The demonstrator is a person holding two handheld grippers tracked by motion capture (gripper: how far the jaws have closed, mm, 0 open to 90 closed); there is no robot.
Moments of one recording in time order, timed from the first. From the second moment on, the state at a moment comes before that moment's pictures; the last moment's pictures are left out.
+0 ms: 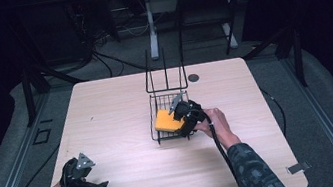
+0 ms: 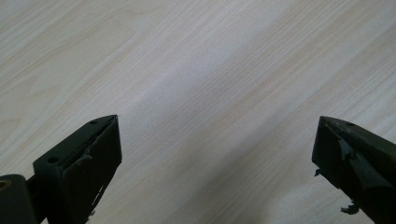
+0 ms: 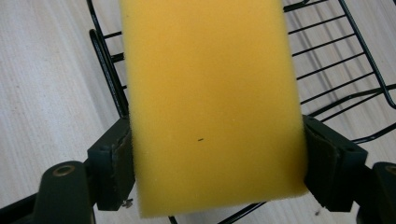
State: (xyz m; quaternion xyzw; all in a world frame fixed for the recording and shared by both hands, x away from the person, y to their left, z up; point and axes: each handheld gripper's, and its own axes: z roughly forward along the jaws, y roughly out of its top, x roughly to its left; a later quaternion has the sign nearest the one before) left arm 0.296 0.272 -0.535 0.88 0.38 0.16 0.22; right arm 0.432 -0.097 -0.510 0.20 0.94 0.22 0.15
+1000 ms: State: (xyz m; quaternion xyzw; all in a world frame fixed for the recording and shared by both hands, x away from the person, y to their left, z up) left arm 0.296 0.271 -0.534 0.88 0.38 0.16 0.22; right arm 0.420 -0.108 -0.490 0.22 0.92 0.27 0.15
